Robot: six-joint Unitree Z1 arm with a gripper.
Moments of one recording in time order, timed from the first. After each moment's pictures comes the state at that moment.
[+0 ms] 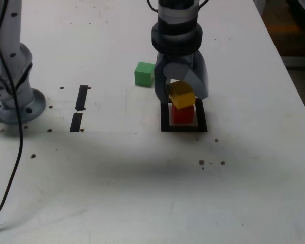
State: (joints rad) arm -0.15 1.87 -1.33 0.96 0.08 0.02
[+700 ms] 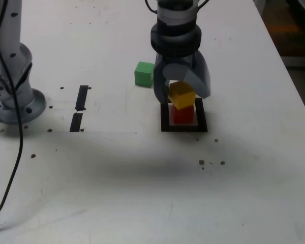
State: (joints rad) arm -0.15 1.87 -1.31 0.95 0.08 0.01
